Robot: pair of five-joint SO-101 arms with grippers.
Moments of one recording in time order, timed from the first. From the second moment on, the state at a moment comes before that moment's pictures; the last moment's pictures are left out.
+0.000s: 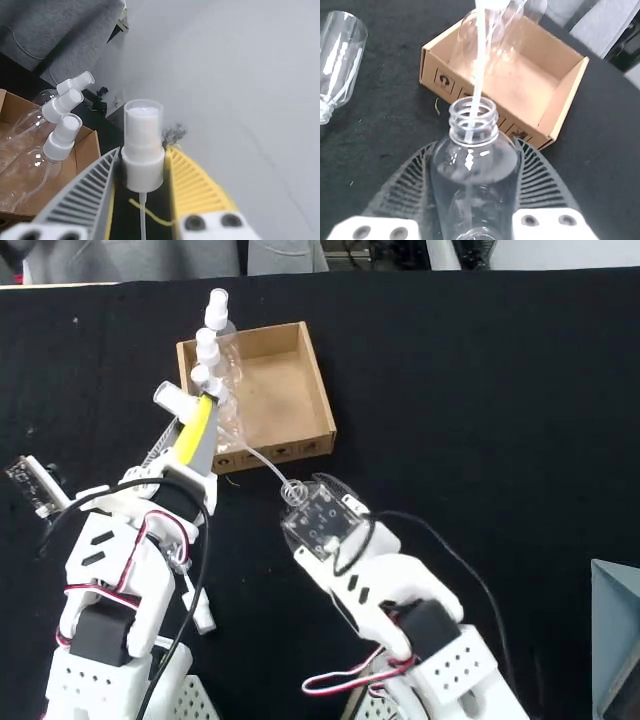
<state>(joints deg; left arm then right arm) 8.4 -87.6 66.9 27.7 45.7 -32.9 -85.1 82.4 39.7 21.5</state>
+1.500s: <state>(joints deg) 20.9 -87.6 69.7 30.3 42.2 -31.0 -90.1 84.2 39.7 18.0</state>
